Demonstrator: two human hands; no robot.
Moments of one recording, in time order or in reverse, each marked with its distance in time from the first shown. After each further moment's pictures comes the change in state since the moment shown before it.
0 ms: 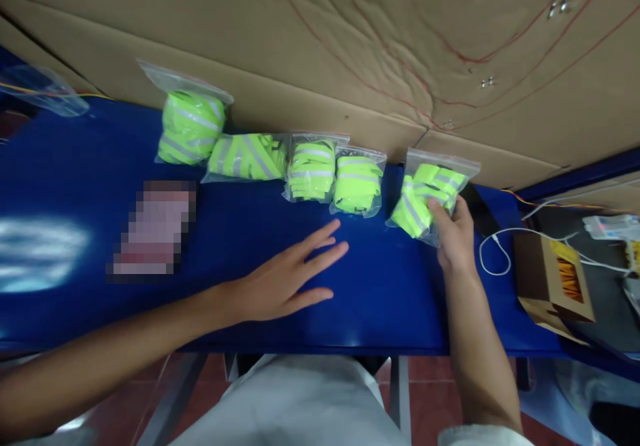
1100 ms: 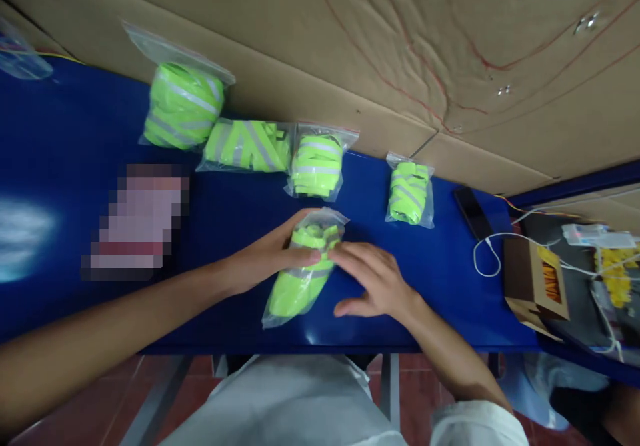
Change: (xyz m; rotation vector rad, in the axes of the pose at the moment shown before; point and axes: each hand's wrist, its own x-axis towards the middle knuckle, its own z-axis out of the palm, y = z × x) left_hand 0.013 -0.006 -0.026 -1.191 0.129 -0.615; right_hand -0.103 -0.021 0.057 -0.470 -0.766 -1.074
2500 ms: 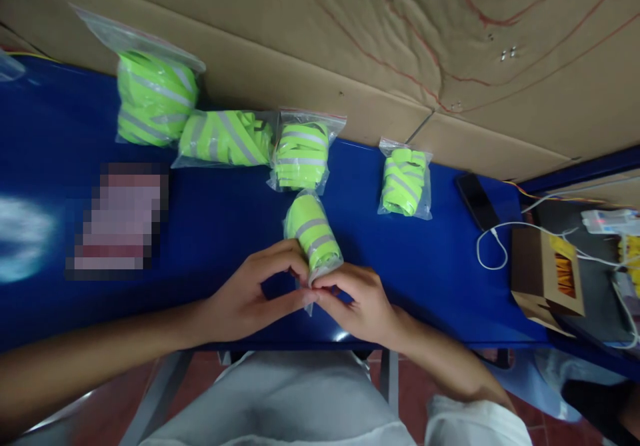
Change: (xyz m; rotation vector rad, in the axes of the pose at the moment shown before) left_hand -0.024 -0.015 0.029 0.568 0.027 0.479; right_hand 0.007 -0.037 0.004 0.442 0.103 0.374
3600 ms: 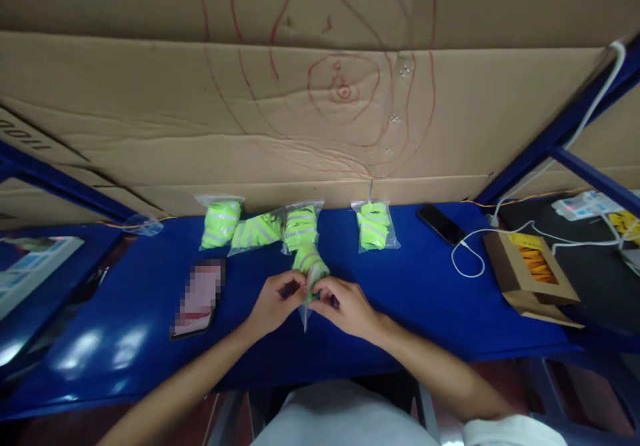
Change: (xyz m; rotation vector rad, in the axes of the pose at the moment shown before) left_hand 0.025 -0.002 -0.004 0.214 0.125 -0.088; right_hand 0.002 0.023 0.005 0.046 0.068 0.042
